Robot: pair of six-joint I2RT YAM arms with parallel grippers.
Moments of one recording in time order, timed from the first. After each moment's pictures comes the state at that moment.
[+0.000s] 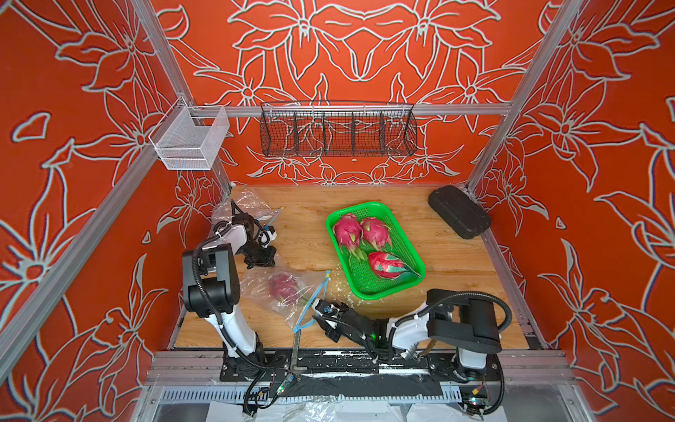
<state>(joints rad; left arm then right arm) 0.24 1.79 1.16 -0.86 0.34 0.36 1.36 1.86 0.64 0.81 0.34 0.07</state>
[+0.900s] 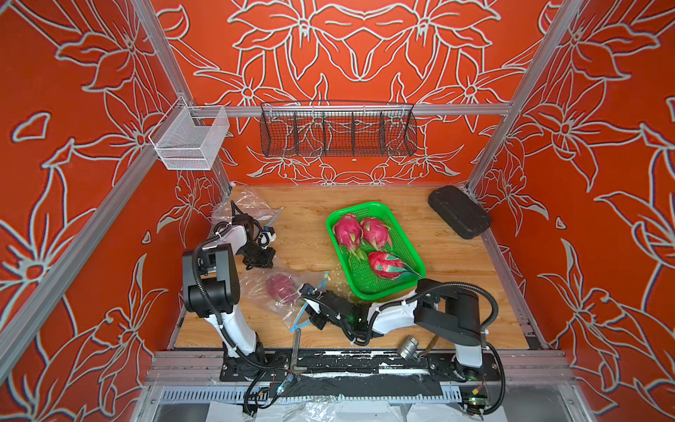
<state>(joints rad) 0.24 1.79 1.15 -0.86 0.30 0.39 1.28 1.96 0.92 0.54 0.23 0.15</state>
